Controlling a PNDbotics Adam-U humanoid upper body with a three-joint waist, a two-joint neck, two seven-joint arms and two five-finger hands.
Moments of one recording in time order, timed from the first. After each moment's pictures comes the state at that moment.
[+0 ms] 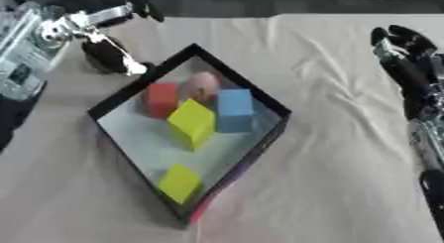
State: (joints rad) left arm -1.09 0.46 -0.33 -1.27 -0.71 0.07 -0.51; right arm -0.36 -0.51 -0.06 -1.70 -0.32 0.15 -0.25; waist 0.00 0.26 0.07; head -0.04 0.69
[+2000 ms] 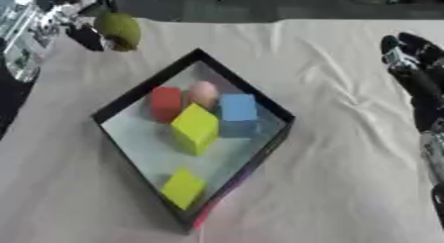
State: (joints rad) left arm -1.15 0.45 -0.27 -1.16 -0.95 0.01 -0.41; right arm -0.39 -0.48 -0.05 -1.70 -0.32 0.14 -0.24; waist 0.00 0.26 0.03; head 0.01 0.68
